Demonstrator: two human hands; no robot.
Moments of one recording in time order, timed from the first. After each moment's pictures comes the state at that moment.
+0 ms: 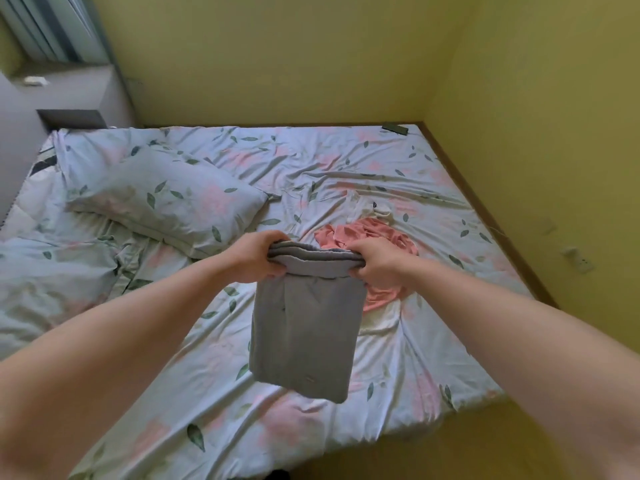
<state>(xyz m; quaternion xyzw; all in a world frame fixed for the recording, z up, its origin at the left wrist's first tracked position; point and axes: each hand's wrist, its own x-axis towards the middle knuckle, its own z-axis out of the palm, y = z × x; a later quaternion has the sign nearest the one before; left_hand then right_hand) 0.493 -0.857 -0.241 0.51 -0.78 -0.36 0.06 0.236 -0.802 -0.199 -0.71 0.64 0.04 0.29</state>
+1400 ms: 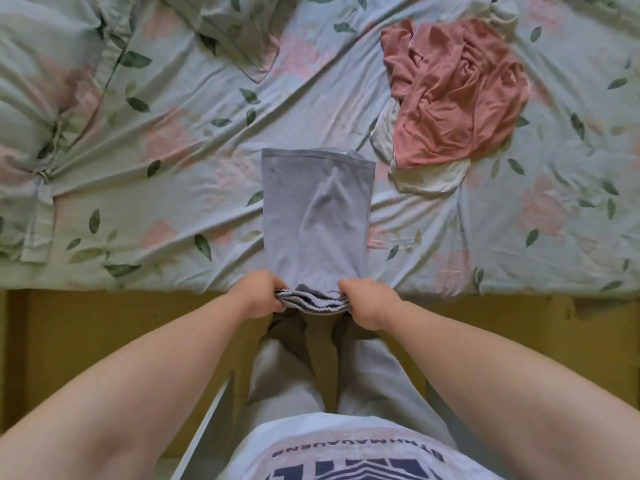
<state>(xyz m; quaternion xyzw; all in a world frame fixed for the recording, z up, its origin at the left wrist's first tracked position) 0.498 -0.579 -0.544 0.57 -0.61 -0.50 -0.23 0.243 -0.583 -0.514 -0.72 0.48 0.29 0.41</state>
